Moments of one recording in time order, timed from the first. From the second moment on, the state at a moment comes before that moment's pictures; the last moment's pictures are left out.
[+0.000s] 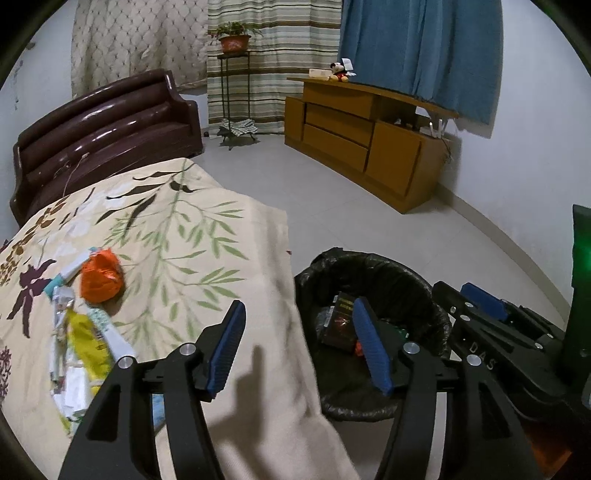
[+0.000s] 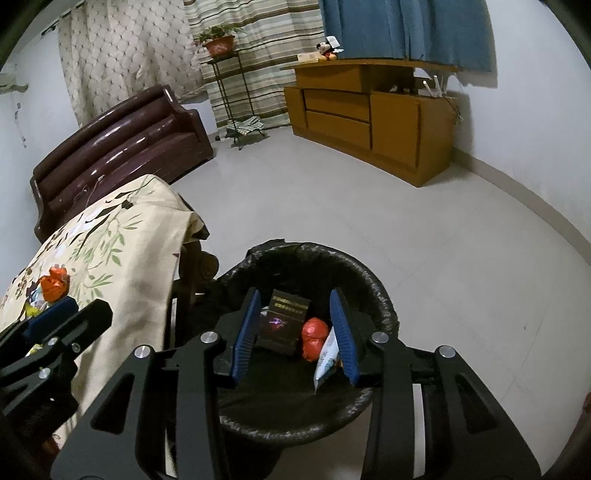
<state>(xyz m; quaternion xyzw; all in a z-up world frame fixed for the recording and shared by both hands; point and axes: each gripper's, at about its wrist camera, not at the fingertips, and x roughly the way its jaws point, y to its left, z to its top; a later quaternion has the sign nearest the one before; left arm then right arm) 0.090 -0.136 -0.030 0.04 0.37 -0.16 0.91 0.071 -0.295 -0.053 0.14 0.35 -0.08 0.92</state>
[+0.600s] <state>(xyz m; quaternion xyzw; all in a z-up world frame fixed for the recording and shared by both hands) 0.052 -0.014 -0.012 0.00 0.38 -0.06 0.92 0.062 -0.208 -0.021 0.10 0.35 -0.01 0.93</state>
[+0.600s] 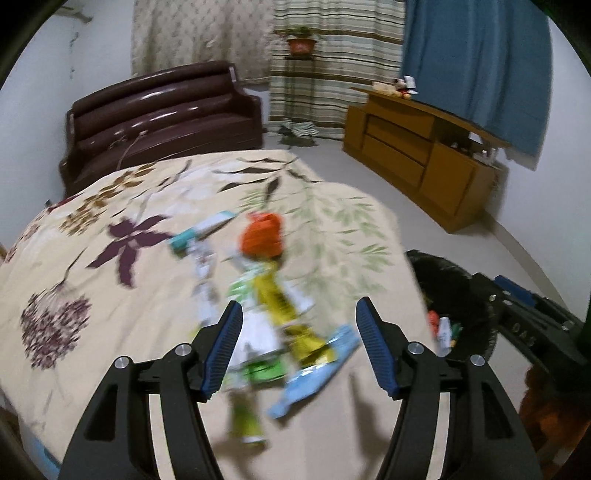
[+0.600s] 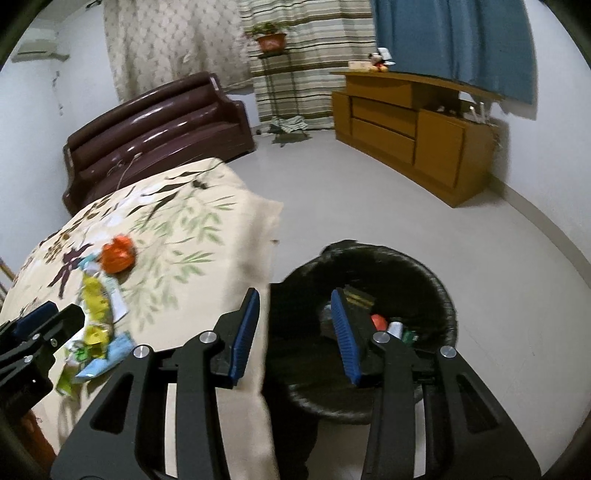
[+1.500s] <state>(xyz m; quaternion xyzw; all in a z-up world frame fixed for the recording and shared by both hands) 0.030 0.043 -0.052 -0.04 0.42 -0.07 0.90 0.031 -0.129 -0.014 0.04 0.36 0.03 0.93</state>
